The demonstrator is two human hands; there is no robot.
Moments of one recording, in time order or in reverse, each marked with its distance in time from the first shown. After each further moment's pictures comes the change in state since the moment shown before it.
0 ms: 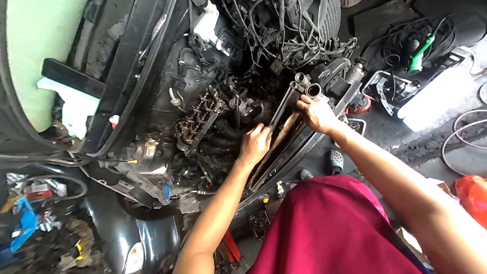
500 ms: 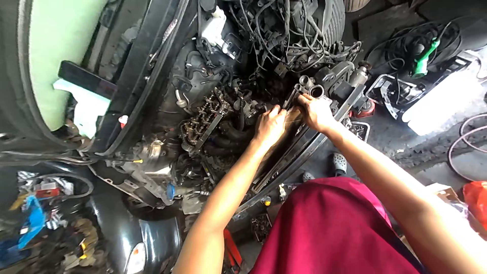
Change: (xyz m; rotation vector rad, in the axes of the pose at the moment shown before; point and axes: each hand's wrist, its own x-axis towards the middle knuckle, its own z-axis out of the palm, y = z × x) left_hand 0.066 0.020 0.006 0.107 -0.045 0.045; right_hand 0.019 -0.011 0.002 0.071 0.030 0.176
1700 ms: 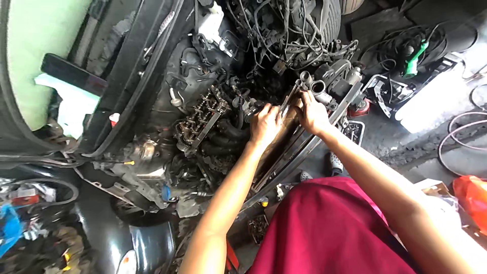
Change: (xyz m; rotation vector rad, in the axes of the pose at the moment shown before) left_hand -0.020 -0.013 0.003 -0.083 0.262 -0.055; right_hand -0.010 -0.030 0.010 0.026 0.016 0.238
